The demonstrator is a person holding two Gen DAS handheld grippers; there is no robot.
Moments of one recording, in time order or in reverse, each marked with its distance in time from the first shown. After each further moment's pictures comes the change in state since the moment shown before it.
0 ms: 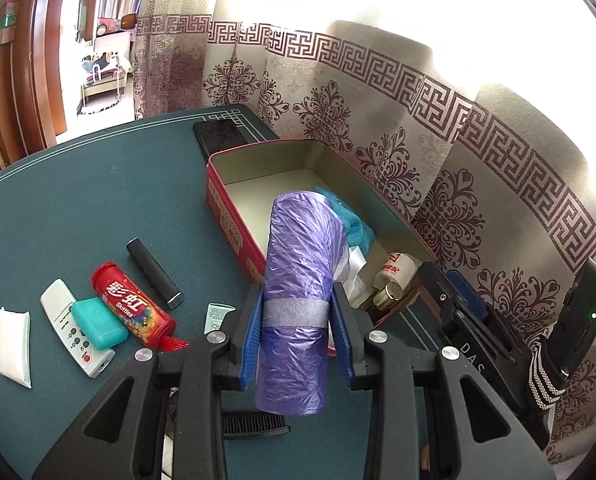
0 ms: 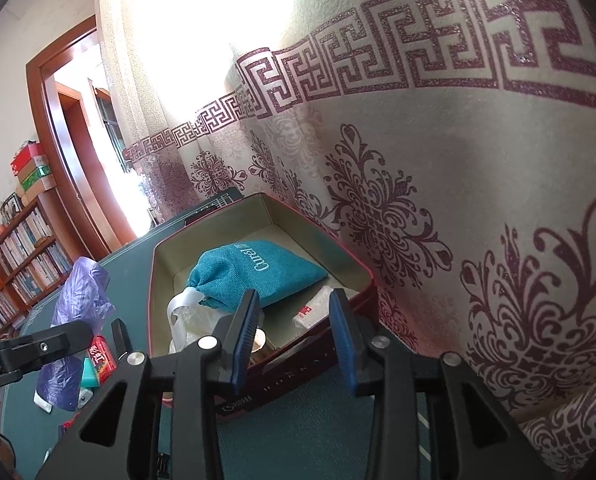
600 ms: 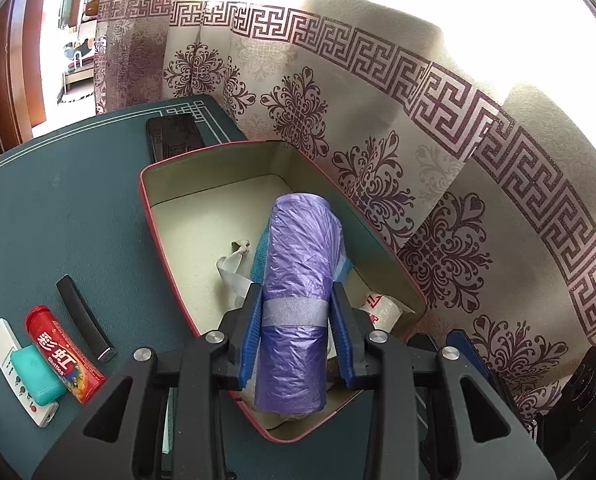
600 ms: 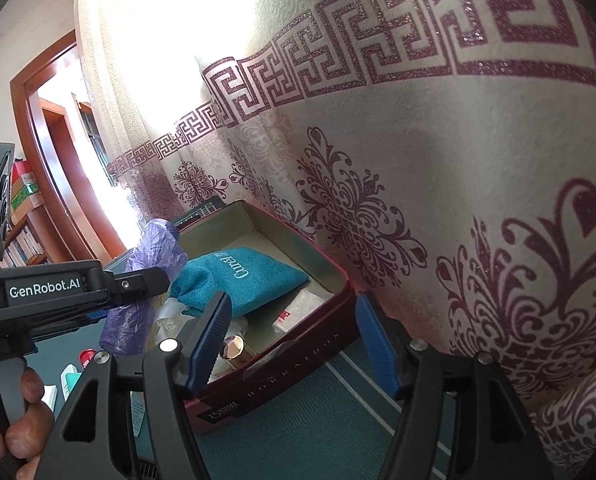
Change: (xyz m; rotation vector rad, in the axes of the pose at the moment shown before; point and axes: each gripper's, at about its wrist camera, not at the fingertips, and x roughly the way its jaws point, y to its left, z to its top) left arm 0.061 -0.025 0.038 -0.025 0.050 -0.060; right arm 0.004 -0.009 0.003 0.048 -0.007 -0.024
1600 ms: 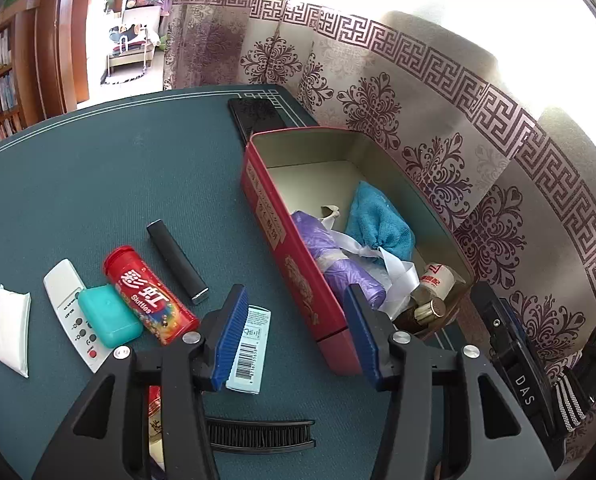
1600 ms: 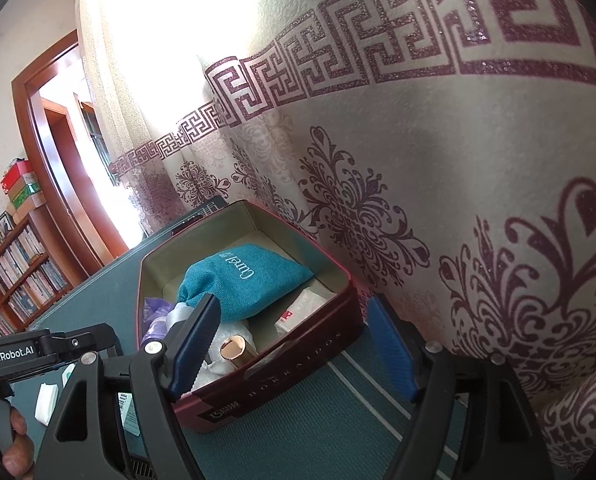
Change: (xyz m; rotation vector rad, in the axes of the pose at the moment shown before) left arm -0.047 0.058 -0.035 -0.103 -0.013 0.127; right arm 0.003 0.003 -0.001 -0.001 -0.003 0.004
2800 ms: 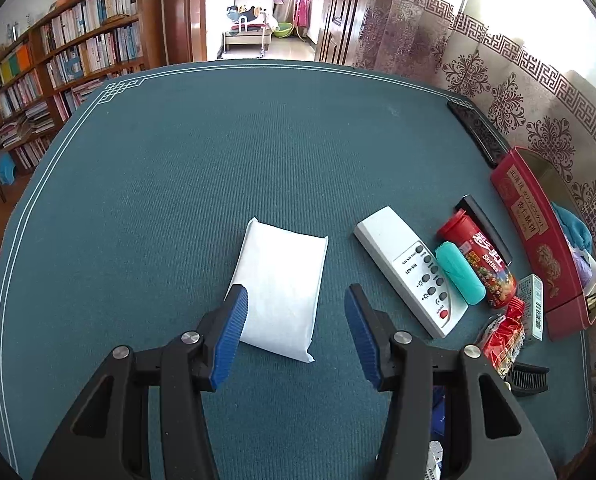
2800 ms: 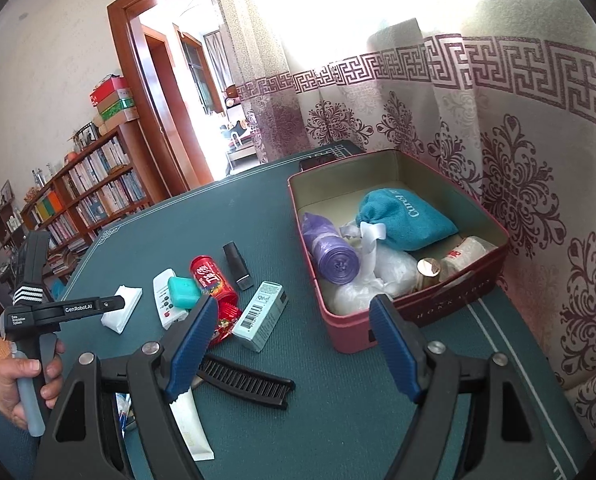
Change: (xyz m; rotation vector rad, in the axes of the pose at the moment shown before) left arm -0.029 0.203 -0.064 -0.189 0.011 0.338; right arm -0.032 0.095 -0.043 -0.273 0.187 0.296
